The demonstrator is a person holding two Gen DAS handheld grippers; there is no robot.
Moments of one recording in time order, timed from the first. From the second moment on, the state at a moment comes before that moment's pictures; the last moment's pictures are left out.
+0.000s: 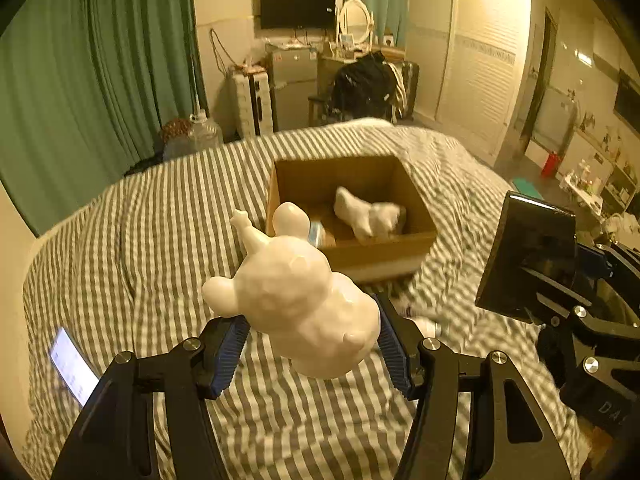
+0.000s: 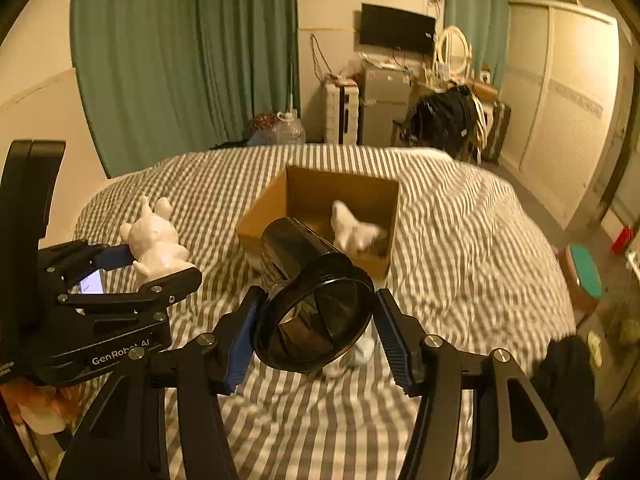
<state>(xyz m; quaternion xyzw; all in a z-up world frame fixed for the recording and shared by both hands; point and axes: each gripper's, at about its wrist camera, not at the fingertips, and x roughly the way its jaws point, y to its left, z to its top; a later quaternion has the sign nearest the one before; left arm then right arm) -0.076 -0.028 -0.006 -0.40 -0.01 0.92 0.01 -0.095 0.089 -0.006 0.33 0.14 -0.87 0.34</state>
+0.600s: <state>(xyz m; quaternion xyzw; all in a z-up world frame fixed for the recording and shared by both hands) -0.215 -0.048 -0.009 -0.41 -0.01 0.91 0.01 -0.216 0.006 0.025 0.32 0.13 -0.87 0.35</state>
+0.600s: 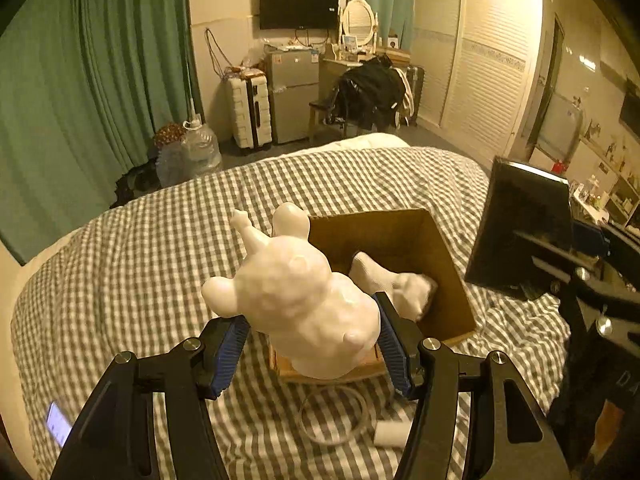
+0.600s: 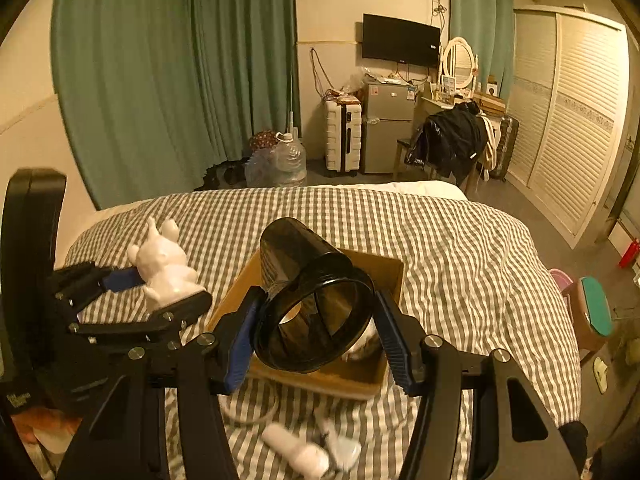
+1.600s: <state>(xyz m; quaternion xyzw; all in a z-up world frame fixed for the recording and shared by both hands) -0.292 -0.013 -0.131 -0.48 -0.01 0.88 0.05 -0.362 -0.031 -0.113 0.44 0.10 -0.83 0.33</state>
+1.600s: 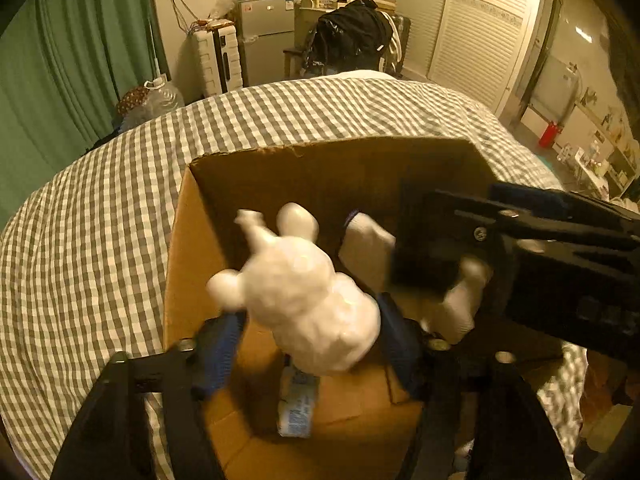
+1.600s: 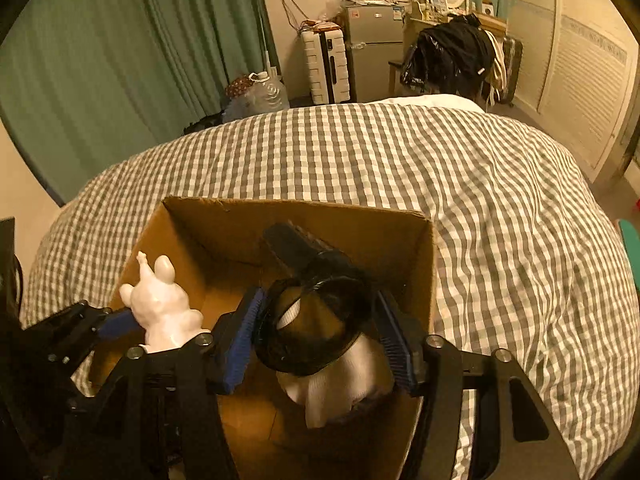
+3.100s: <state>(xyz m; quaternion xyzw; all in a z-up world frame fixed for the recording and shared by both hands) -0.064 -0.036 -0.035 -0.35 -0.01 0.93 -0.07 -0.129 0.093 0.000 0.33 0.08 -0.88 0.34</state>
